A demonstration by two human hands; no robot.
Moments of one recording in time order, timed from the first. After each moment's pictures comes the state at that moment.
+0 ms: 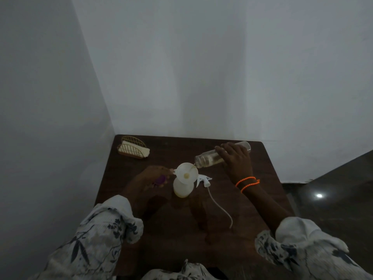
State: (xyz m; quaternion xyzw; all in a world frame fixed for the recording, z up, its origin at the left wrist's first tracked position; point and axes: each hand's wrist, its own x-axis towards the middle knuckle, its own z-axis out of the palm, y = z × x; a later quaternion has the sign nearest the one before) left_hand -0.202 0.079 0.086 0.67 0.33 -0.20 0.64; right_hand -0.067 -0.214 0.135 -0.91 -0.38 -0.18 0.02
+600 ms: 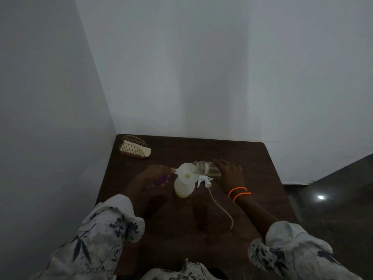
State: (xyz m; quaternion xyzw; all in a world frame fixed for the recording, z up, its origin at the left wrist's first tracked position) left_hand -0.201 0.079 0.088 0.67 0.33 -0.19 0.64; right_hand -0.100 -0.203 0.106 -0.94 -0.31 -0.05 0.10
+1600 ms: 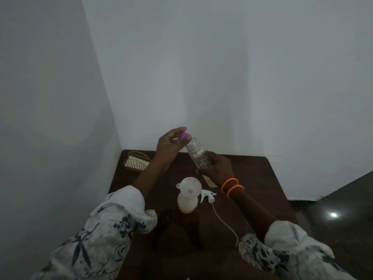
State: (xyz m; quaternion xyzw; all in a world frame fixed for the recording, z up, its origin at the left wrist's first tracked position) left_hand -0.146 0.063 0.202 0.68 0.12 0.18 0.70; right_hand -0.095 -0.138 0.182 -0.90 -0.24 0.03 0.36
